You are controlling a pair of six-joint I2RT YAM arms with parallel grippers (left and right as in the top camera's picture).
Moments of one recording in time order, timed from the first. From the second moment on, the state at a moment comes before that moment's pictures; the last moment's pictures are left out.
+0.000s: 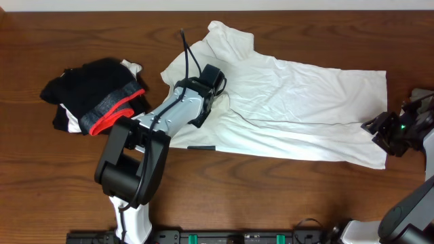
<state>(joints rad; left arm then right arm) -0.46 1.99 1.31 -0.76 -0.41 0.12 -0.60 1.58 1.06 -0.87 -0.42 0.23</state>
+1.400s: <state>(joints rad) -0.39 1.78 1.33 -0.92 -0.36 0.00 -0.60 1.58 1.06 -0.85 -0.23 0.25</state>
